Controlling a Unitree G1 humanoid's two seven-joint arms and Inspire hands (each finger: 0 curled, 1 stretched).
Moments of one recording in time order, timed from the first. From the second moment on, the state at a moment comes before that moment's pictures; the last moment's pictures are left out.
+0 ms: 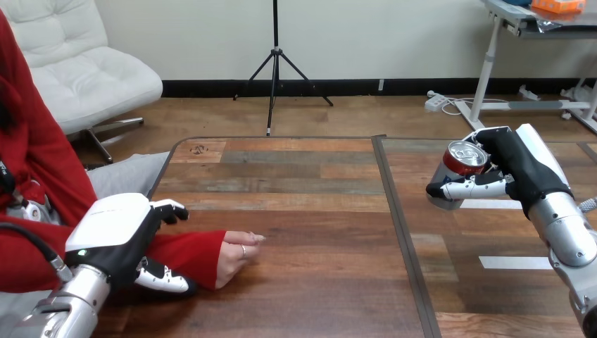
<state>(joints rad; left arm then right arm) -0.09 0.56 -0.10 0.31 0.78 -0.18 -0.02 -0.61 -0.51 0.04 1.06 -0.27 -0.41 0.01</state>
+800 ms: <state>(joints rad) -0.17 0.56 -0.16 0.38 0.75 -0.15 -0.08 -0.61 -0.51 0.04 1.06 -0.25 -0.41 0.01</state>
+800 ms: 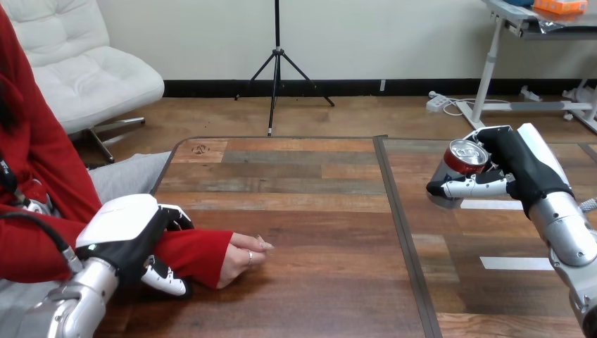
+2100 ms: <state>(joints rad) -0.25 0.55 -0.22 0.45 0.73 -0.11 -0.07 -0.61 -0.51 0.04 1.06 -0.25 -0.41 0.01</state>
